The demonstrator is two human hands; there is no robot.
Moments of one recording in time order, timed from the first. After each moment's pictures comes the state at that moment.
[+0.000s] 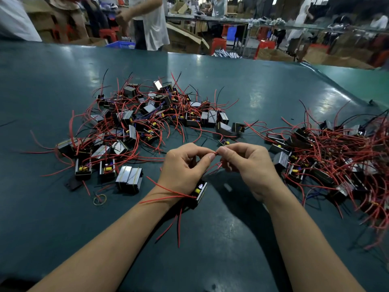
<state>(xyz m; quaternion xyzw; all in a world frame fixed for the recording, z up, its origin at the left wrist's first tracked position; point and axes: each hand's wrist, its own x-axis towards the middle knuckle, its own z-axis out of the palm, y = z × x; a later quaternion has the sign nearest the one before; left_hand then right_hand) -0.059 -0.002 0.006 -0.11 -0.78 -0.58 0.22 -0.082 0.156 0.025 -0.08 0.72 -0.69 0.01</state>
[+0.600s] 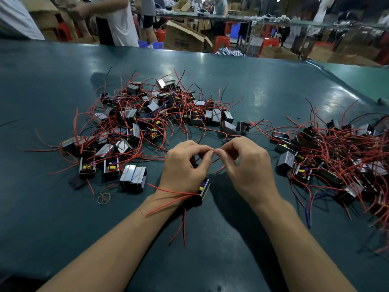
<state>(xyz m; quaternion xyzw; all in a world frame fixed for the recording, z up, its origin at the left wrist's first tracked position) -0.062 -0.007 0.004 -0.11 -0.83 -0.43 0.33 -0.074 0.140 0.022 -0.20 0.88 -0.34 -0.28</state>
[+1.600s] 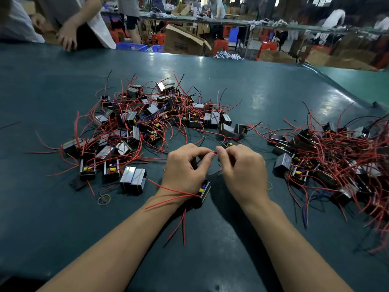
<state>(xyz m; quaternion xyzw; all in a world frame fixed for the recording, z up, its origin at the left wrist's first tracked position) -0.065 -0.004 -0.001 -0.10 -0.82 -0.48 0.30 -0.074 0.133 0.012 -0.13 0.90 -0.32 -0.28</state>
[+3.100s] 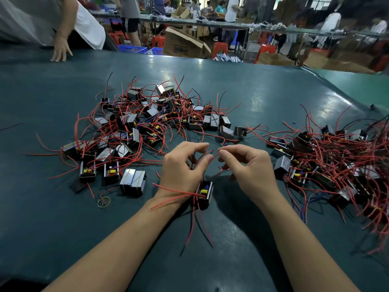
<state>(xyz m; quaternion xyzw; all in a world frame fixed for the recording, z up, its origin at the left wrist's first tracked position) -0.067 -0.007 0.000 -0.08 -0.81 -0.48 0.34 -0.074 0.149 0.026 -0.14 0.80 -0.57 -0.13</state>
